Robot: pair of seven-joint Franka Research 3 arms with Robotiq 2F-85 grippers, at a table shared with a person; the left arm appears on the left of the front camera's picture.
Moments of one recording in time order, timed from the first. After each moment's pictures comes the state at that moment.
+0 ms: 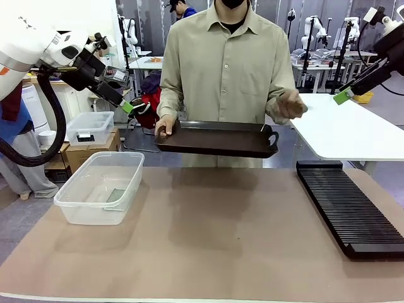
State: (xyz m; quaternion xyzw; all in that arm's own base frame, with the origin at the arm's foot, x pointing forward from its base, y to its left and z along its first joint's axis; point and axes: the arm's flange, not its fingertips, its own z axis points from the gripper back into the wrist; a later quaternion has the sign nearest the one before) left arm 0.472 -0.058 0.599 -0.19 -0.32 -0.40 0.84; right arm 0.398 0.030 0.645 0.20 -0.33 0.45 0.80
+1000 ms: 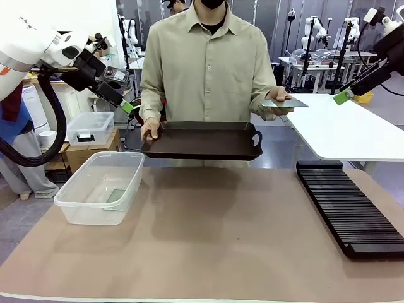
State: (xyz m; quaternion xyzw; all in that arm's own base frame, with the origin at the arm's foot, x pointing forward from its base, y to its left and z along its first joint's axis) left arm 0.472 -0.058 0.599 -0.19 -0.32 -0.40 0.84; right arm 0.398 0.030 0.645 0.20 -0.33 0.45 0.80
